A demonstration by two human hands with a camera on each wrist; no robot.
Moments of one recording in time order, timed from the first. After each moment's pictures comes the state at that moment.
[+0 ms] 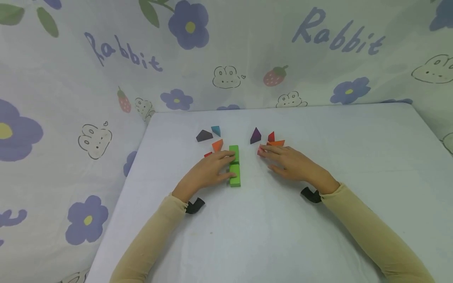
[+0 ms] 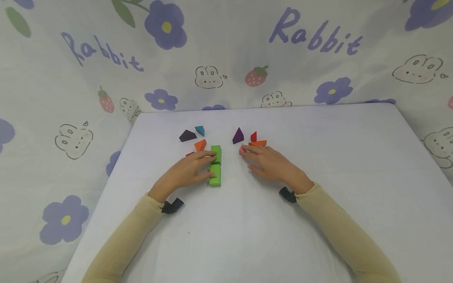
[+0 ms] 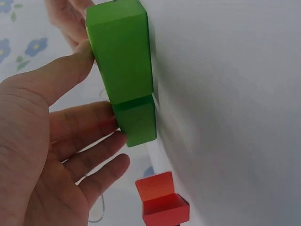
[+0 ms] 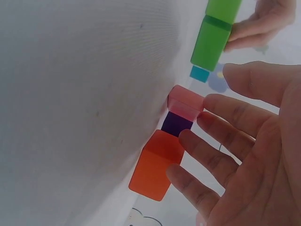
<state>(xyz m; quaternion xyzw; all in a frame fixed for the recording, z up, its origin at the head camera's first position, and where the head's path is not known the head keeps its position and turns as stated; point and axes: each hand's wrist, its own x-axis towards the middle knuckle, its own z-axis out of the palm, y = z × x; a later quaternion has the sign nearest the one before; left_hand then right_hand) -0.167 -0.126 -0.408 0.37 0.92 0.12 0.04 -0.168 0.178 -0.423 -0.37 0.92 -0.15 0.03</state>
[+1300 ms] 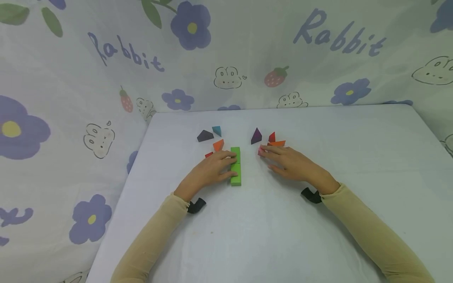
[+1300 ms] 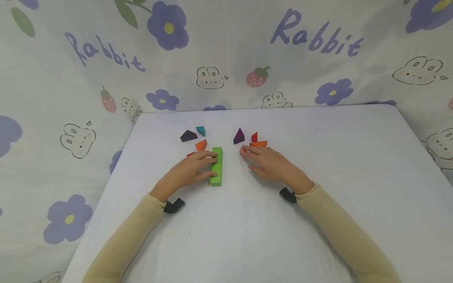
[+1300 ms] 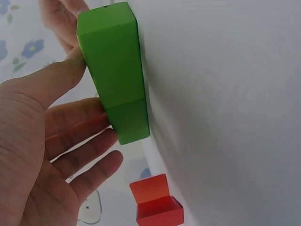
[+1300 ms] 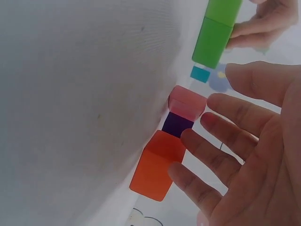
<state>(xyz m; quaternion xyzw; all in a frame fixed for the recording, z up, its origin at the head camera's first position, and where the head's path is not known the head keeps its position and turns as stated) -0.169 -0.127 -0.414 0.41 0.90 0.13 0.00 -0.167 0.177 -0.420 -0.37 0.92 -0.15 0.03</state>
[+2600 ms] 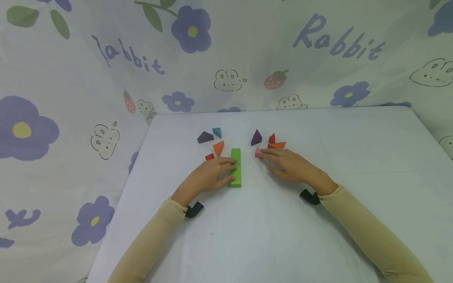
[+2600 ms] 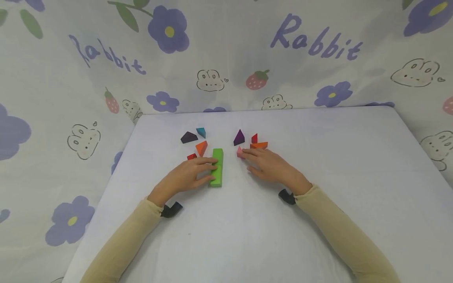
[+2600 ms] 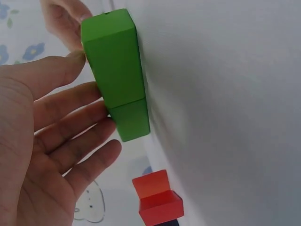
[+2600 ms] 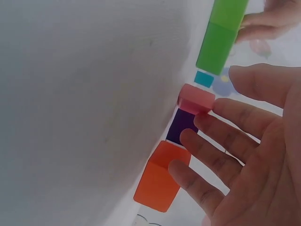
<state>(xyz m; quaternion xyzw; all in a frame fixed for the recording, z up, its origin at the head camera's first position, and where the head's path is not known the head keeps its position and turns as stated) -0.158 -0.131 -0.404 0.42 0.90 0.12 0.01 -0.170 0.173 -0.419 -0.36 0.91 -0.18 0.04</state>
